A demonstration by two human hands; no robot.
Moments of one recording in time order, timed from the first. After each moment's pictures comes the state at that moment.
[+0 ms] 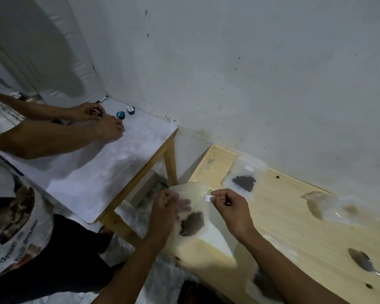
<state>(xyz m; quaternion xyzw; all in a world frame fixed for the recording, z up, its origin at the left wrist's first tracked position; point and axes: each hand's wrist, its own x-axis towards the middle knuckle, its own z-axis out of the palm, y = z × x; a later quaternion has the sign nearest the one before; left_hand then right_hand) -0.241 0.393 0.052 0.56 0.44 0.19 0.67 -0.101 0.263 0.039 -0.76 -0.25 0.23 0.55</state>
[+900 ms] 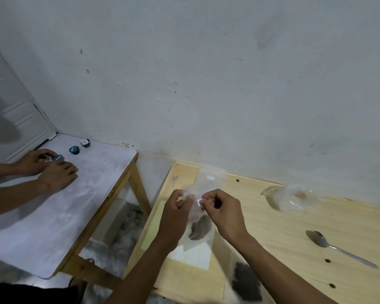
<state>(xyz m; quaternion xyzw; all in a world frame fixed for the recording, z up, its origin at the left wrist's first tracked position) -0.150 0.339 0.083 0.70 0.31 0.15 0.62 -0.074 0.219 0.088 -0.80 -0.19 0.12 0.56</state>
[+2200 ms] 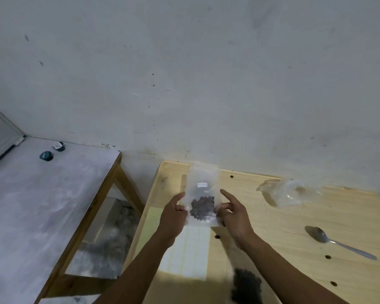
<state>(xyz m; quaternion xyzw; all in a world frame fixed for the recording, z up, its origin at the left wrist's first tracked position) -0.093 0.367 0.016 0.68 0.35 -0.01 0.64 -0.020 0.199 0.017 -0.76 0.00 0.22 0.61</state>
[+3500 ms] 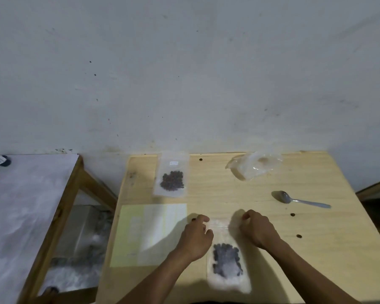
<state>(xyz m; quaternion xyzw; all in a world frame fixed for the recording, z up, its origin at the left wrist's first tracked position) -0.110 0.257 0.001 0.82 0.17 -0.25 0.48 -0.042 0.068 0.003 -0.92 0.05 0.32 0.21</state>
